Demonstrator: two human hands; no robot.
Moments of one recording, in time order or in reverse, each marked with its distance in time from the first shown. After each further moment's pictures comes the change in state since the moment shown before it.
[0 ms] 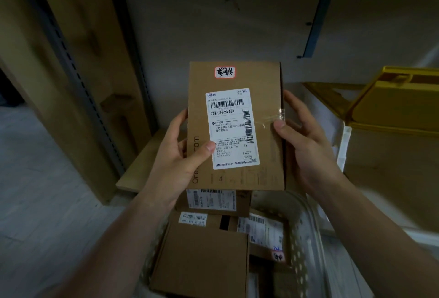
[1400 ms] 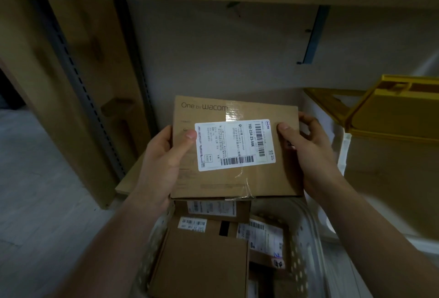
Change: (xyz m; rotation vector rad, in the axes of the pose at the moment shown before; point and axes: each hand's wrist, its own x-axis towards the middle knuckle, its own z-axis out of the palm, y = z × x) left_hand -0.002 0.011 -0.007 -0.016 0.134 0.031; right_hand 0.010 0.006 -0.012 -0.143 0.183 0.114
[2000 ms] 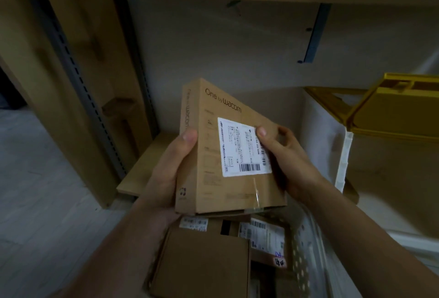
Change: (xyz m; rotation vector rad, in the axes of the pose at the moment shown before) left_hand -0.019 0.010 0.006 -0.295 -0.312 -0.100; right_hand 0.002 0.019 0.021 0.008 -0.193 0.219
